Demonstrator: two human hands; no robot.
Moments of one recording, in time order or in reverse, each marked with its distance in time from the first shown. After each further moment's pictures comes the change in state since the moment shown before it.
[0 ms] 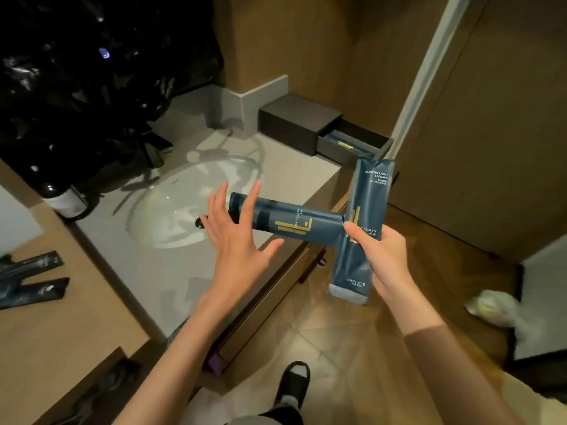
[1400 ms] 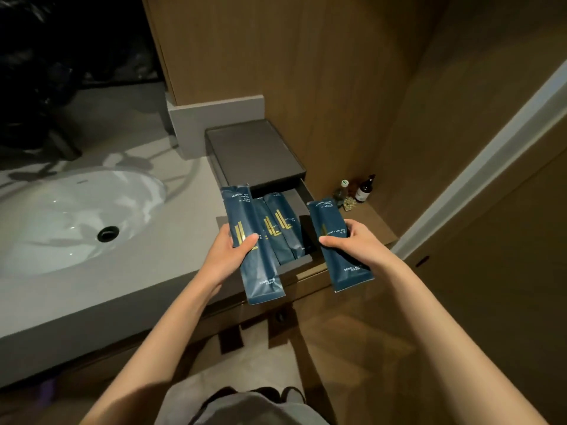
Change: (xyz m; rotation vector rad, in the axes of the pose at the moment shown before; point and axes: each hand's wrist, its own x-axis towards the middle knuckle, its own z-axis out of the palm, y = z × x) left_hand 0.273 0.109 0.348 -0.606 0.022 -0.756; right_hand 0.549 -0.084 -0.094 -0.633 -0.910 0.064
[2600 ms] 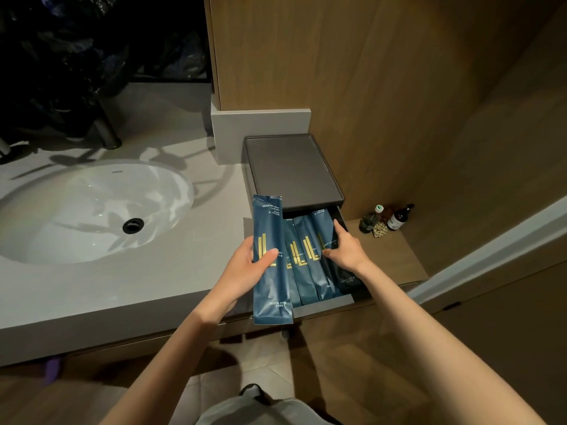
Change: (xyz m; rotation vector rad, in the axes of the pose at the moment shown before) left_hand 0.030 0.002 -0.005 -0.096 0.090 -0.086; right_hand 0.133 -0.013 0.043 -0.509 0.006 -0.114
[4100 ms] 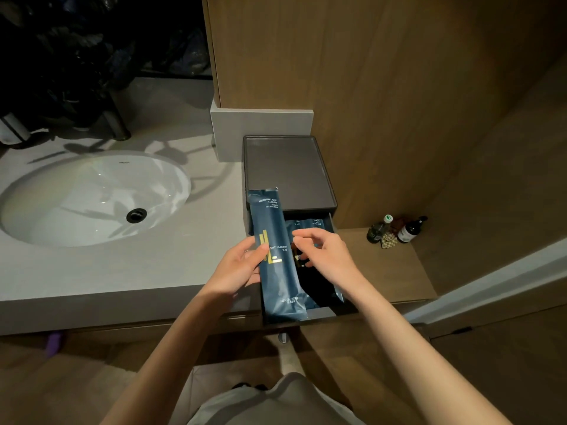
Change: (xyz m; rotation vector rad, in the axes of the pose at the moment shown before) left_hand 0.003 0.013 0.041 -0.279 0.007 -0.077; right_hand -0.026 -0.014 -0.018 0.377 -0.065 -0.253
